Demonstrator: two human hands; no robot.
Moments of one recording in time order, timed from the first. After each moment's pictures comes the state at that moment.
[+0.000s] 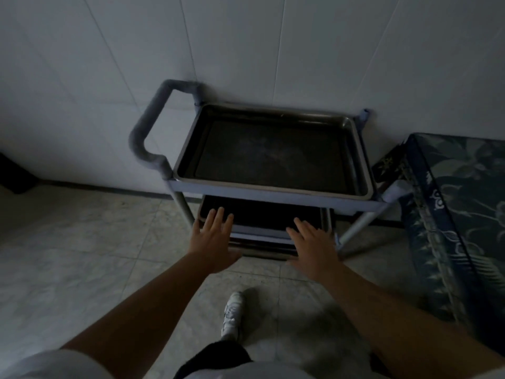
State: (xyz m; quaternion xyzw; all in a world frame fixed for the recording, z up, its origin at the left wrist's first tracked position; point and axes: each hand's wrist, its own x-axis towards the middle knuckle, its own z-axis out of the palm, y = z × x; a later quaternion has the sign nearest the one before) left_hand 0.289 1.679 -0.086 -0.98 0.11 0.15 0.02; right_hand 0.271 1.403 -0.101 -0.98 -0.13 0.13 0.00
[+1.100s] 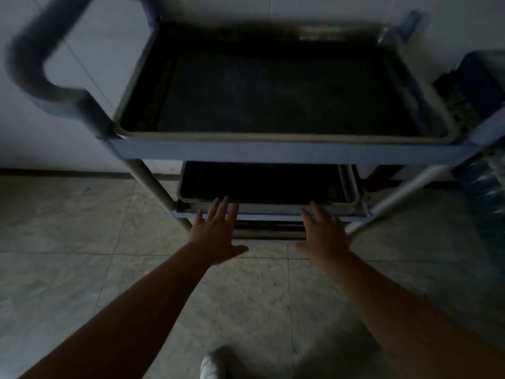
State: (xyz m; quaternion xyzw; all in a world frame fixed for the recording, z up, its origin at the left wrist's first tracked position) left_hand 0.369 1.689 -0.291 -0.96 0.20 0.21 0.02; right_hand 0.330 1.420 -0.306 -0.99 0.02 0.16 0.02
